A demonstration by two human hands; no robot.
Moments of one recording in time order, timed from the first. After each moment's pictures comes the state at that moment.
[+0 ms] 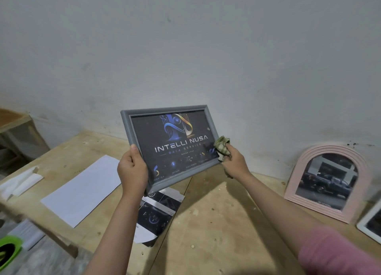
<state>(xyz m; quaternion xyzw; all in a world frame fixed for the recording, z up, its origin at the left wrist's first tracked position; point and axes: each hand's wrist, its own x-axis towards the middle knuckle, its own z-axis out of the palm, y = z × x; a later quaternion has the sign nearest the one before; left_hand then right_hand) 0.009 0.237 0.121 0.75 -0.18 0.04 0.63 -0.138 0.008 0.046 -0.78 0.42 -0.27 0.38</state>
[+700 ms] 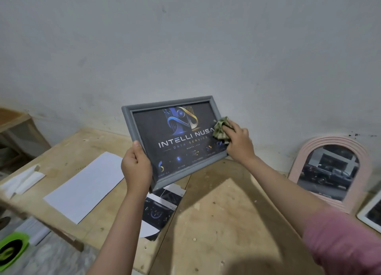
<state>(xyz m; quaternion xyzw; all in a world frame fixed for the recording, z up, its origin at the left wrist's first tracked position) 0.000 0.233 0.123 0.75 -0.19 0.03 0.63 -0.137 -0.016 0.070 -0.88 0.37 -0.28 0.11</state>
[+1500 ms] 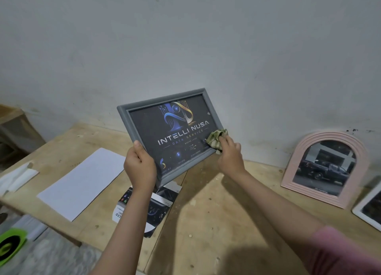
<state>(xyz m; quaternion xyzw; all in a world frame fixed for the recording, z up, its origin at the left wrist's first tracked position) -0.014 0.215 0.109 0.76 -0.16 0.05 0.63 -0.141 0.027 0.038 -0.84 0.41 -0.26 0.22</state>
